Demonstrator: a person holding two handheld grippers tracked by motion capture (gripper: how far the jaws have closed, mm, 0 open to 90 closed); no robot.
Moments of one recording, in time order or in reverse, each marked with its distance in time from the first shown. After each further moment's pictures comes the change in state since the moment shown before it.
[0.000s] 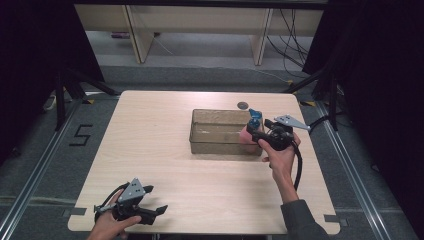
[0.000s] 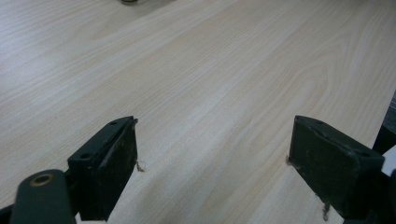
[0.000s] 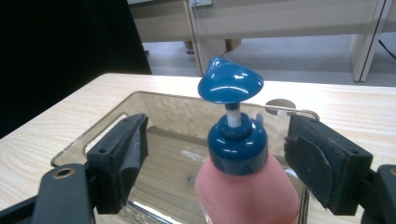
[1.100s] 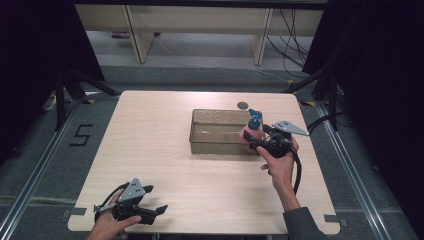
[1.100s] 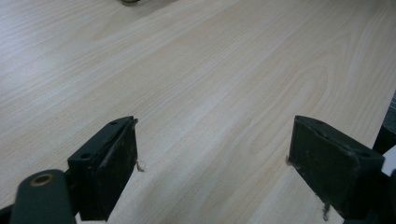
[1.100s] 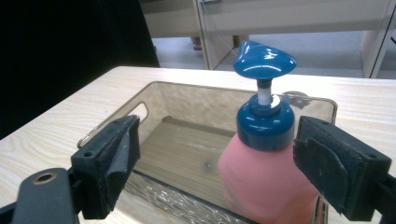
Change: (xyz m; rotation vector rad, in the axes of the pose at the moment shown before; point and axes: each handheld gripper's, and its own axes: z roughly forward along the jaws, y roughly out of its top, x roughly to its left) left arm 0.000 0.000 0.001 -0.017 0.005 -0.003; right arm 0.017 -0.008 -0.014 0.032 0.018 0.003
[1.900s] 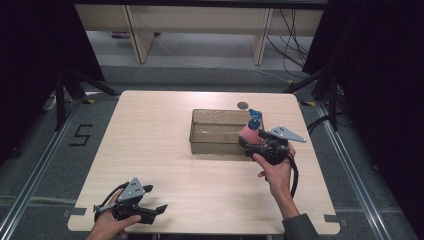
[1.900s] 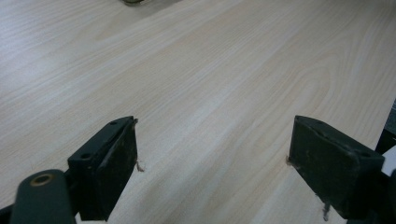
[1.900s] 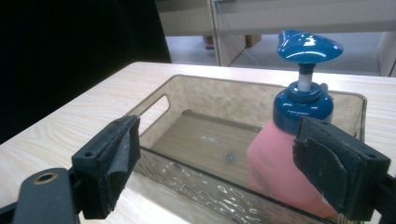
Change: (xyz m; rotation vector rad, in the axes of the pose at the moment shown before) left arm 0.002 0.001 -0.001 0.006 0.004 -0.002; right arm 0.017 -0.009 -0.008 0.001 0.046 -0.035
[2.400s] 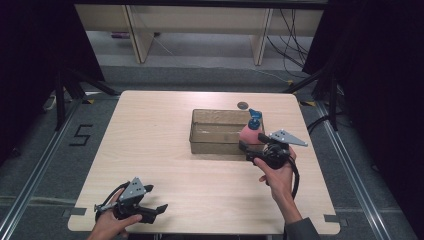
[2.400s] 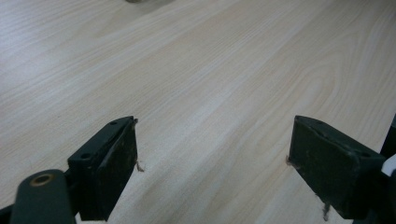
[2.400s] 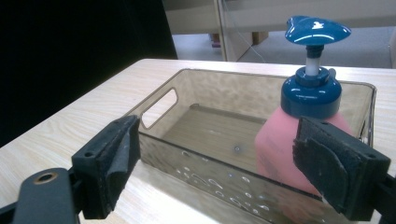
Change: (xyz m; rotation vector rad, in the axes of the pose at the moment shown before) left arm 0.000 0.000 0.002 0.005 0.005 -0.005; right arm 0.002 -0.008 -0.007 0.001 0.033 0.031
